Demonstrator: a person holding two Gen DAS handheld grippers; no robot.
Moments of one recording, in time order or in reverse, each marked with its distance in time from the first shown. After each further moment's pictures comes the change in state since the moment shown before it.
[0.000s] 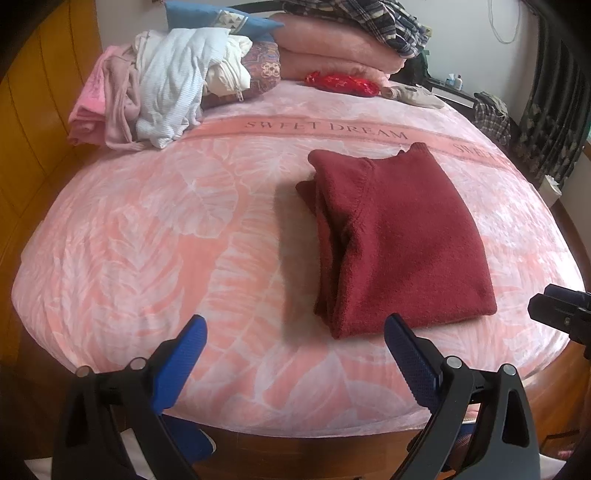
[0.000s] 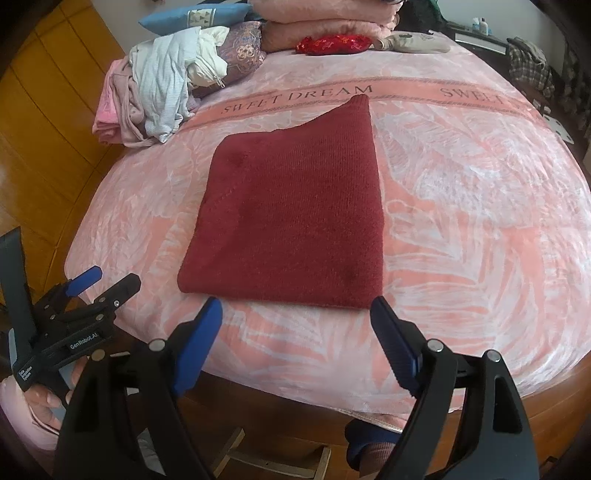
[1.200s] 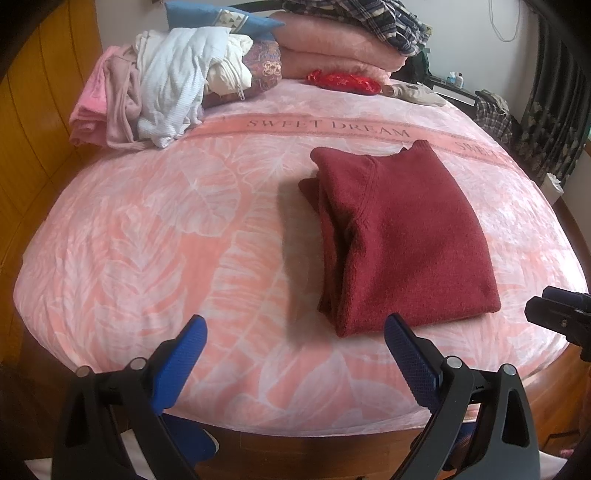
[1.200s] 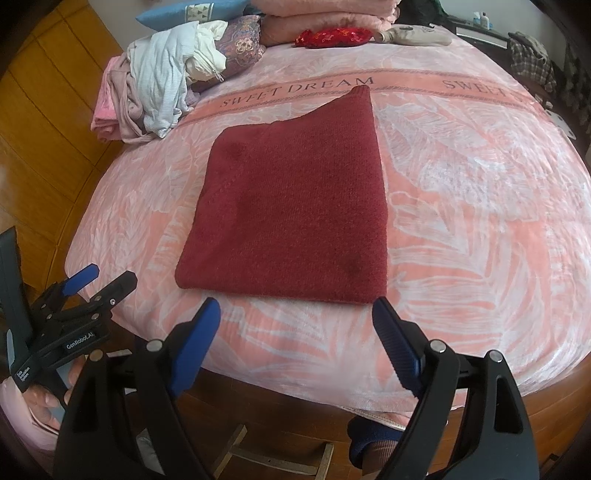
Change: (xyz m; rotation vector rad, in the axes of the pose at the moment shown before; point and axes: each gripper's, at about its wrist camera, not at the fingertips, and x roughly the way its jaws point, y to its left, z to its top) left arm 0.002 0.005 0.000 0.003 0.007 0.005; right arm 0.009 -0.001 -0.002 0.001 0.022 0.004
